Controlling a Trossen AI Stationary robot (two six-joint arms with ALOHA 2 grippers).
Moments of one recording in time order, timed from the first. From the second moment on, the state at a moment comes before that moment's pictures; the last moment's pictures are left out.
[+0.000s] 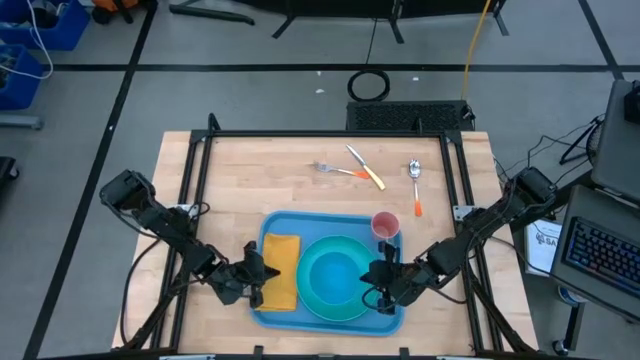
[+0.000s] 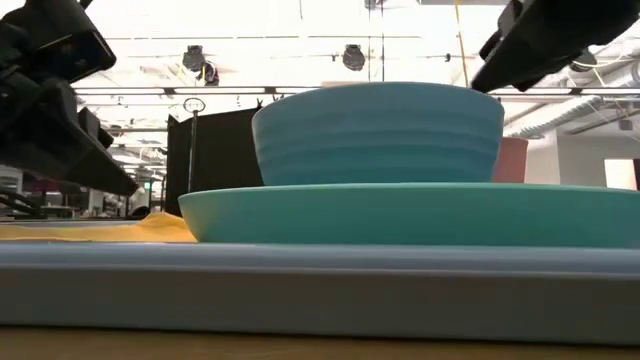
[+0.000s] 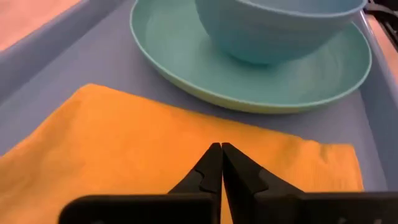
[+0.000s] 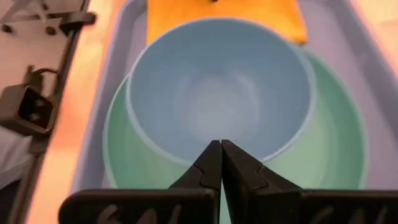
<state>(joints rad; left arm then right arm) -0.75 1.57 0.50 0.32 -0.68 -0.72 0.64 1.51 0.89 -0.19 0.47 0.57</state>
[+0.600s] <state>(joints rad) -0.71 1.34 0.50 0.31 -0.86 -0.52 0.54 1.51 0.89 -0.02 0.63 0.29</state>
